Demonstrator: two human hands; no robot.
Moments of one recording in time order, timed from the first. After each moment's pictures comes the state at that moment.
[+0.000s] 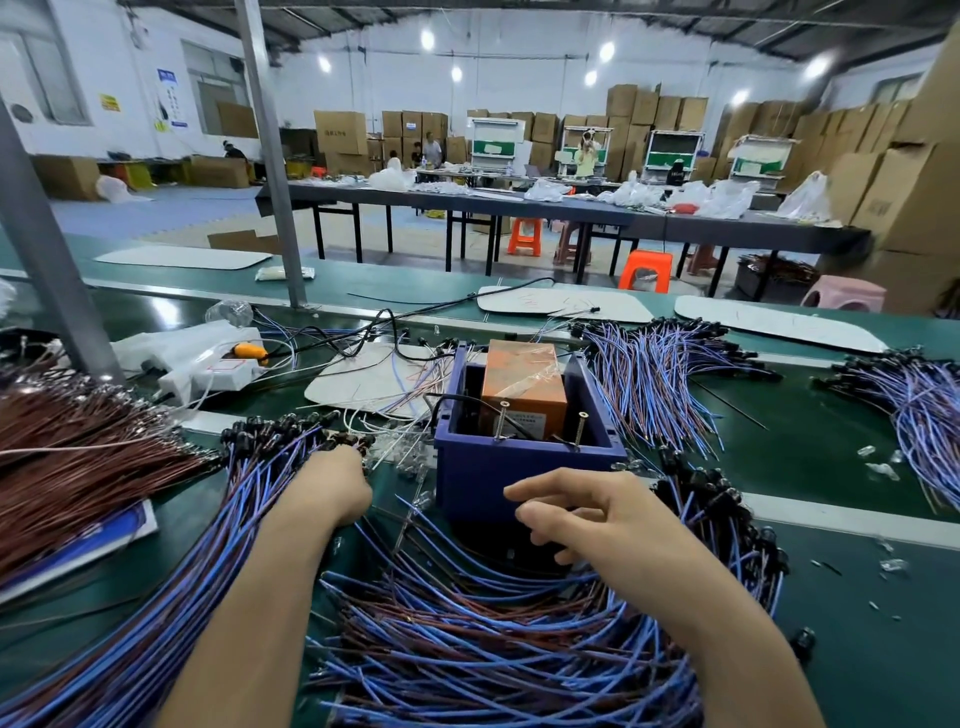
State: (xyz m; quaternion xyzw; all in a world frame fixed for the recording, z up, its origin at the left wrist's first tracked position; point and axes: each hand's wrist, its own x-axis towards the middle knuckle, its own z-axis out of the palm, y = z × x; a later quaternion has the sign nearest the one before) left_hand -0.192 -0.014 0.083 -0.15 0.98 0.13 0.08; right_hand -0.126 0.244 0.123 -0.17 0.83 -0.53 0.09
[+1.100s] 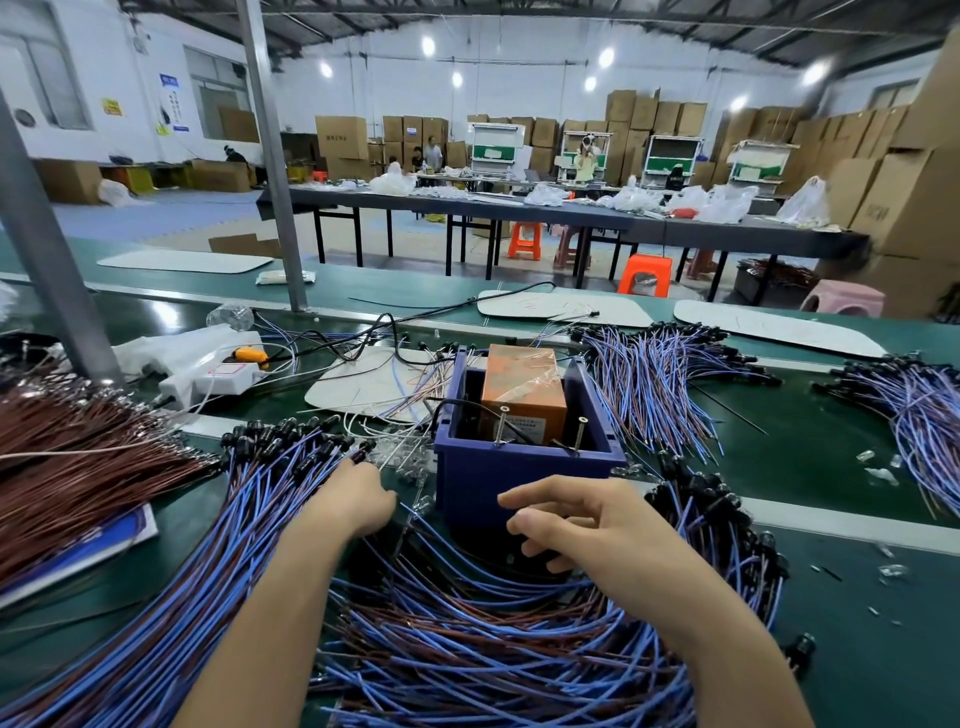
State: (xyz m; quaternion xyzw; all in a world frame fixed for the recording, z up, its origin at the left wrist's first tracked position) left_hand -0.203 -0.003 0.065 -0.14 0.97 0.20 0.08; right_hand -0.130 0.241 0.120 -0.17 0.81 -0.55 0.11
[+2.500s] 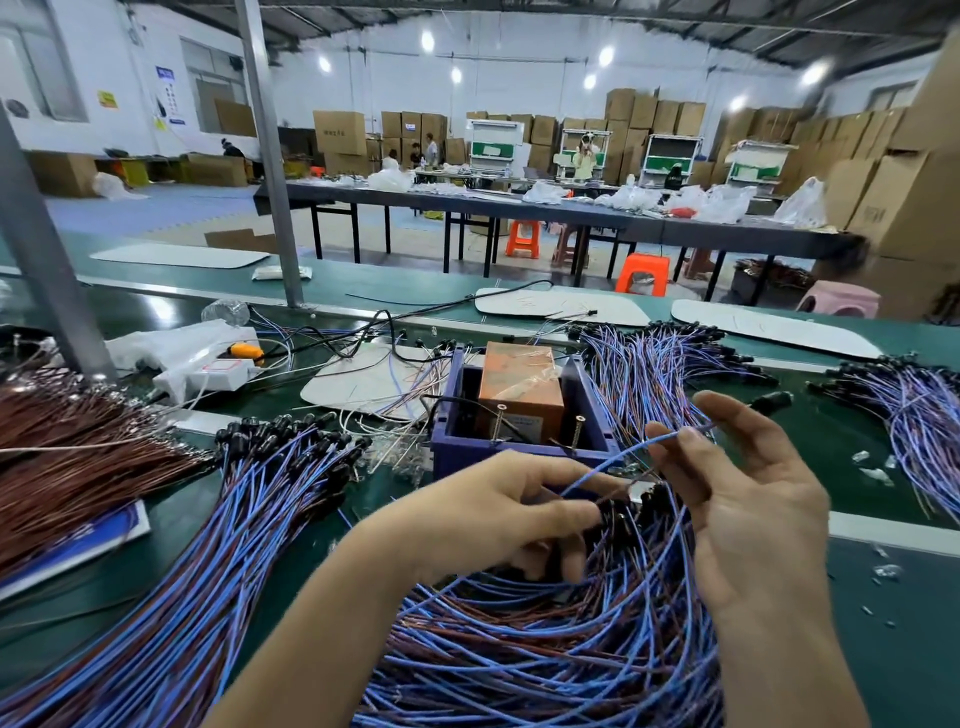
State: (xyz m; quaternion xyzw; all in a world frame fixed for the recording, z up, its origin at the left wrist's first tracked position) left_hand -0.129 0.091 0.143 0.25 0.75 0.58 0.21; right_hand -0.131 0.264 0.139 0.02 0.51 -0.82 -0.25
